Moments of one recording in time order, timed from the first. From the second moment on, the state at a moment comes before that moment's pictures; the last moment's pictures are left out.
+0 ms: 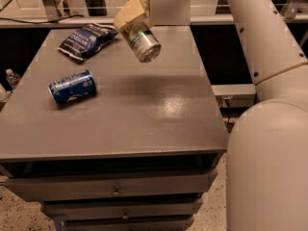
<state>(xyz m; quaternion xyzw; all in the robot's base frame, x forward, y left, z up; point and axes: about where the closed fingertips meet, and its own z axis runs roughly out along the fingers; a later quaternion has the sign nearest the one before) 0.655 0.058 0.986 -0.82 -0.34 -0.18 0.42</state>
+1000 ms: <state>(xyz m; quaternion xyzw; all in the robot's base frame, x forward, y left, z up) 0.644 0.070 1.017 -0.67 -0.53 -0.28 0.44</state>
